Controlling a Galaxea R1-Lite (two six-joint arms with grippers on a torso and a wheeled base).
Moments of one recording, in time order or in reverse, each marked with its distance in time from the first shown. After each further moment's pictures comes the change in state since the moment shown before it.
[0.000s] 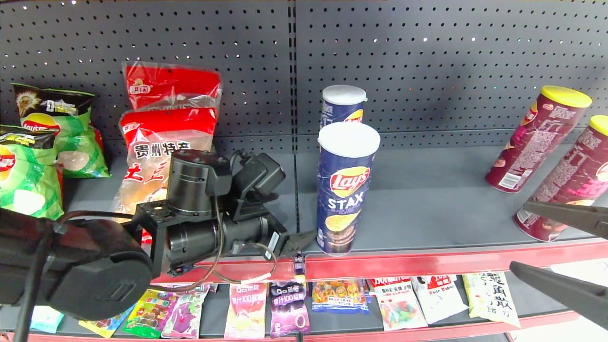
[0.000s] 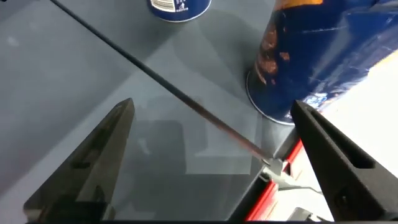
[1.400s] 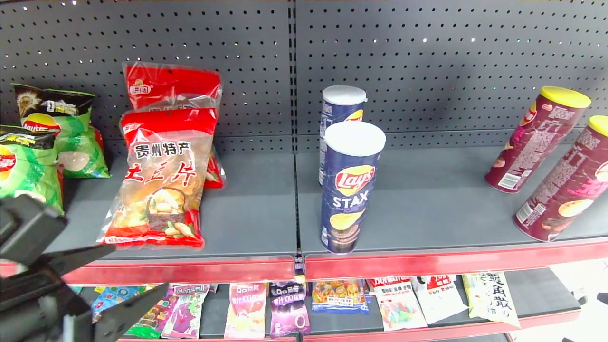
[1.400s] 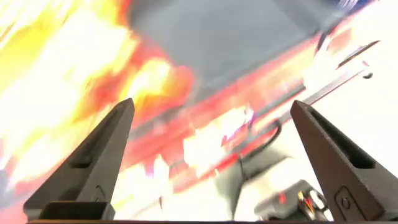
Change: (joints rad) left arm 0.188 -0.815 0.290 0.610 0.186 -0.118; right arm -0.344 -0.357 0.160 0.380 -0.006 0.016
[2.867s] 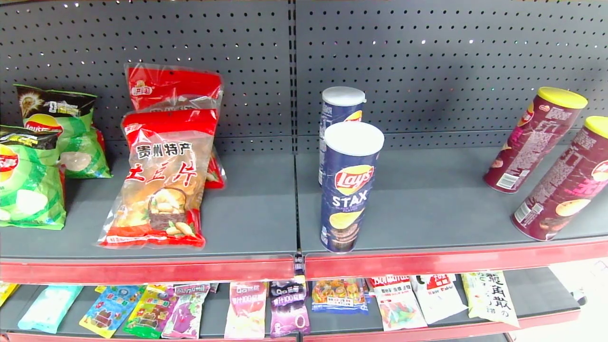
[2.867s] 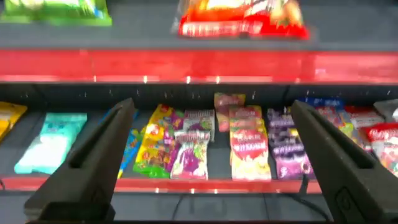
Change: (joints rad) left arm 0.537 -0.873 0.491 -0.021 -0.096 -0.064; right arm -0.062 -0.561 0.354 -0.218 -0.264 0.068
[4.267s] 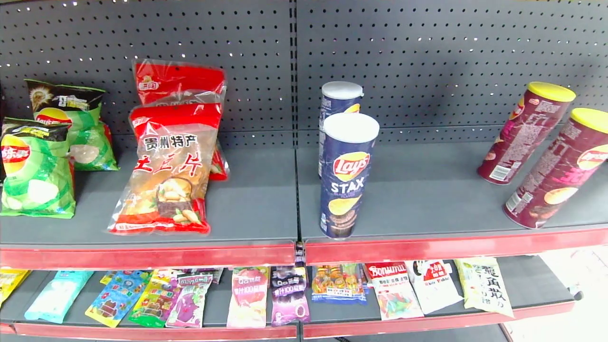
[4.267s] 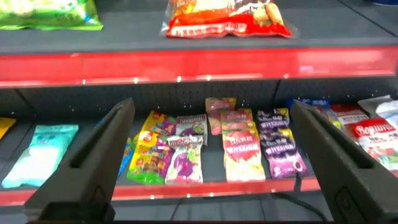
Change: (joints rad) left arm -0.083 -0.086 0.010 0.000 0.029 0.003; right arm 0.000 0.000 0.026 0.045 -0.061 0.030
